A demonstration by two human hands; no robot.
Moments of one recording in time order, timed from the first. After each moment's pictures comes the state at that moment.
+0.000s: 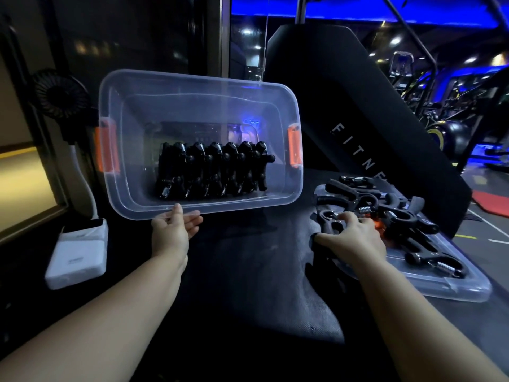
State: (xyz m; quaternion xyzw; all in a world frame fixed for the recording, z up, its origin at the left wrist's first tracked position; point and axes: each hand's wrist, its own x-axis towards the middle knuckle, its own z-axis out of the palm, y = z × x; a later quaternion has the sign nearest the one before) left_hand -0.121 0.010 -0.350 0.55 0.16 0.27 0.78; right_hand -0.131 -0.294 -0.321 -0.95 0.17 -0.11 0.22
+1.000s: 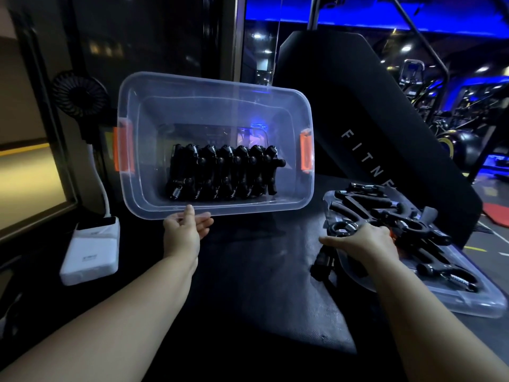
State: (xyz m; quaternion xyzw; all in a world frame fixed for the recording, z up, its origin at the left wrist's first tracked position) left_hand -0.121 0.012 -0.350 0.54 0.16 0.26 0.78; right_hand -0.121 -0.297 -0.307 -0.96 0.21 -0.07 0.20
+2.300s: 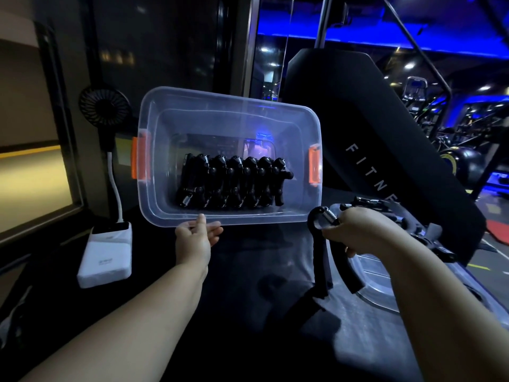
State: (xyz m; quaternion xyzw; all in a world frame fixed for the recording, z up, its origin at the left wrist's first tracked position) left_hand -0.121 0.014 -0.351 0.54 0.16 0.25 0.79; right_hand -0.151 -0.245 -0.226 -1.00 0.00 -0.01 0.08
